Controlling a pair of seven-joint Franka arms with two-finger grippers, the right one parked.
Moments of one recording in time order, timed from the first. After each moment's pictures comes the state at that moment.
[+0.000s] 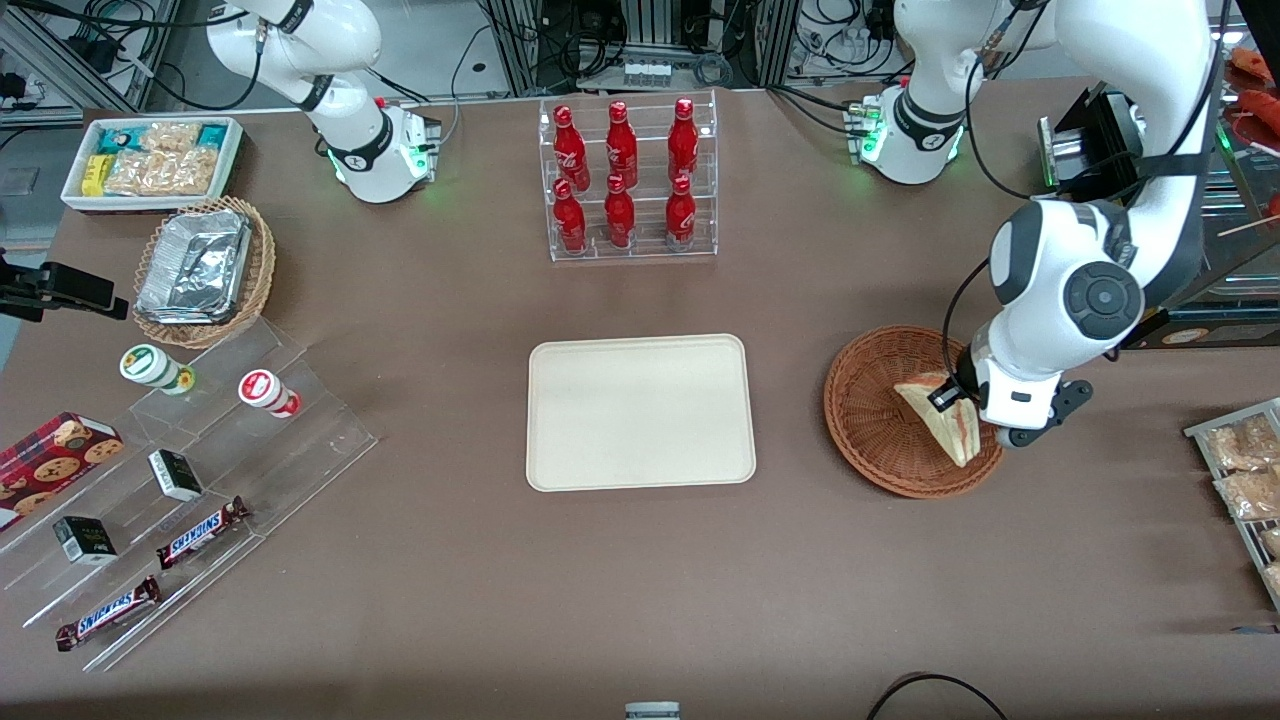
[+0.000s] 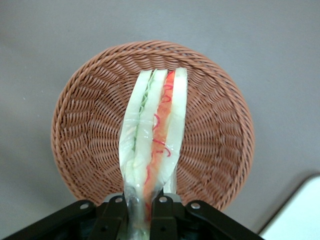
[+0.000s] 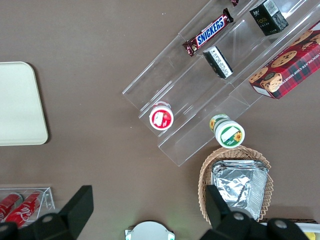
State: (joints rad) arm -0.15 0.20 -0.02 -1.99 0.00 2.10 -0.70
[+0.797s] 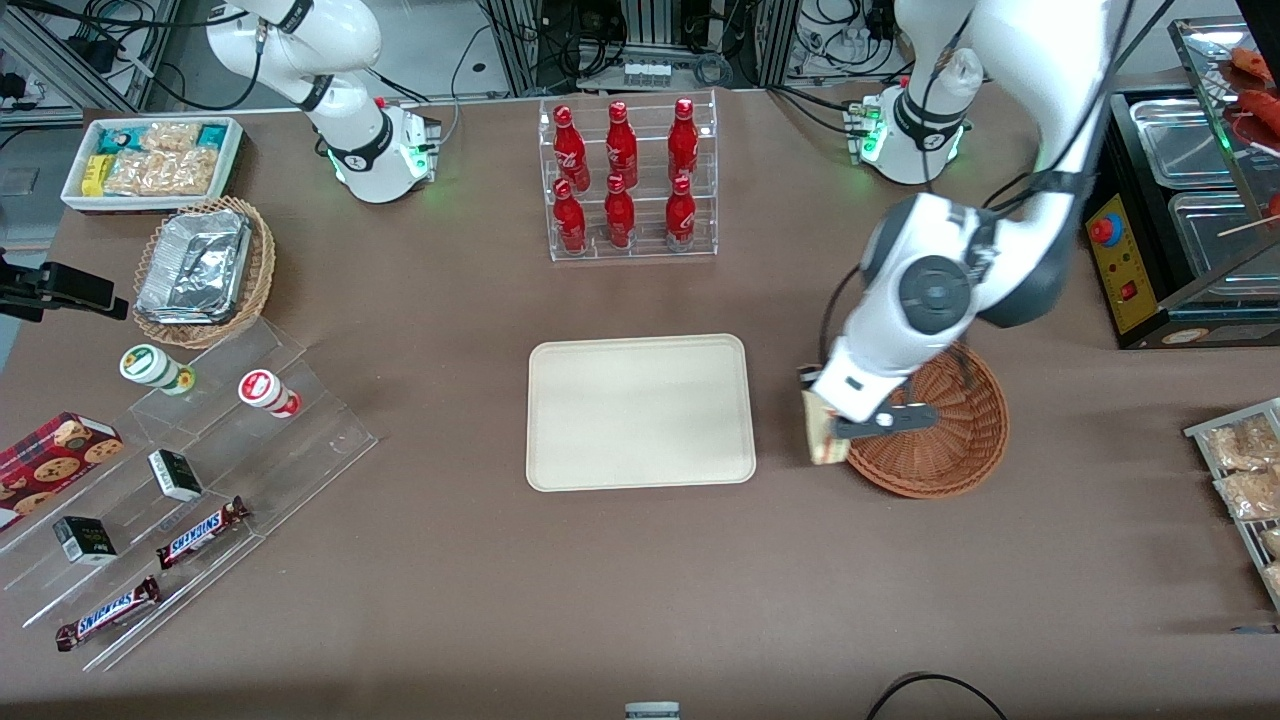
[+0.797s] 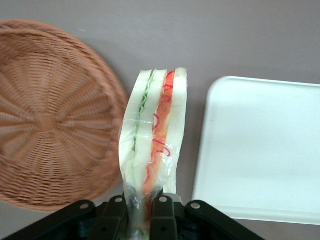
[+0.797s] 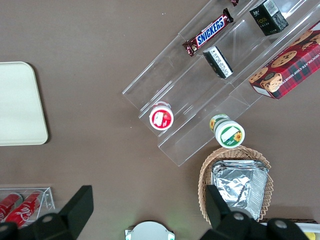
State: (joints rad) arm -0.37 0.34 -0.10 -1.79 -0.03 2.04 -0.58
